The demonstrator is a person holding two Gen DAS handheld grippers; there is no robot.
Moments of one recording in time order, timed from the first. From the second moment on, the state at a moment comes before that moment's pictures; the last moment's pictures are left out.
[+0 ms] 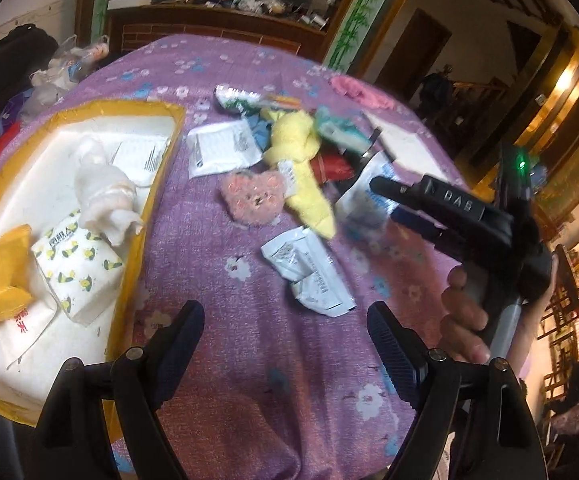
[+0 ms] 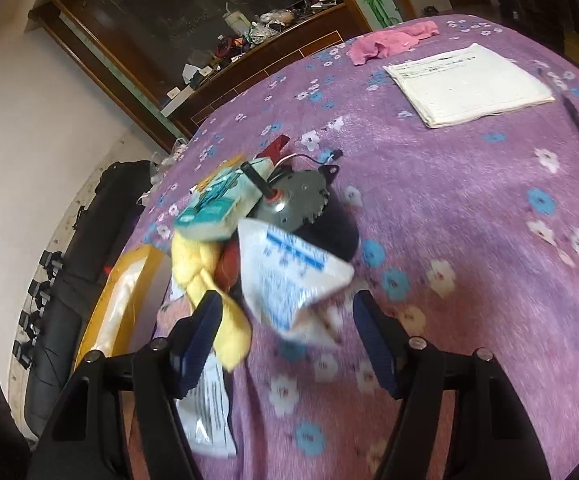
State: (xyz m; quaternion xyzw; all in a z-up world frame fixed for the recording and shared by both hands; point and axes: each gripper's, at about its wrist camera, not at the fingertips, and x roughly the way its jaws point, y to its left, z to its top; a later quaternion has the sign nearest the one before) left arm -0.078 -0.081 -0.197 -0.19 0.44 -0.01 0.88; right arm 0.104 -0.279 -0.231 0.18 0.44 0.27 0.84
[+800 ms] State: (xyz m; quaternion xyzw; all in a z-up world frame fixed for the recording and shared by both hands) left arm -0.052 -0.079 -0.213 -0.22 0.46 -0.06 0.86; right arm 0.078 -0.275 -0.219 0.16 0.38 0.32 0.85
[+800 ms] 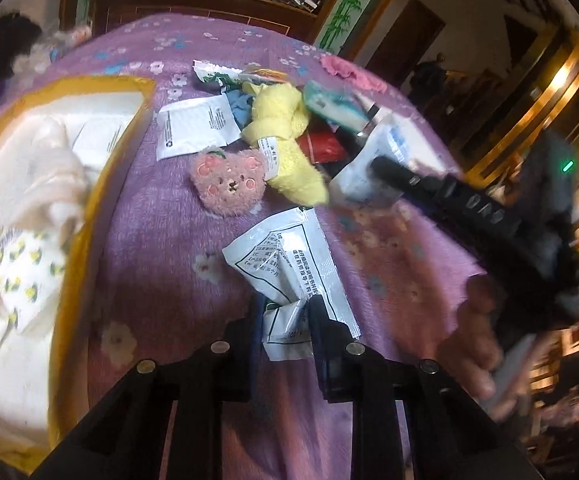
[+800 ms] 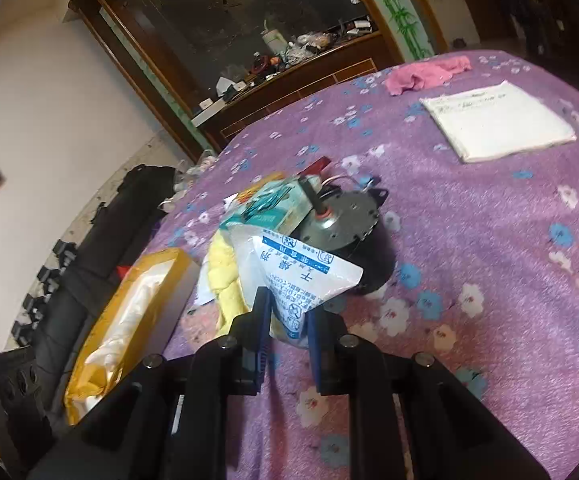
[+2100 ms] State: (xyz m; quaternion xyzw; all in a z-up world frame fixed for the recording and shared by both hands) left arm -0.127 0.116 -0.188 -0.33 0.34 0.11 0.87; right arm 0.005 -0.086 -0.174 0.06 0.41 0.47 0.78
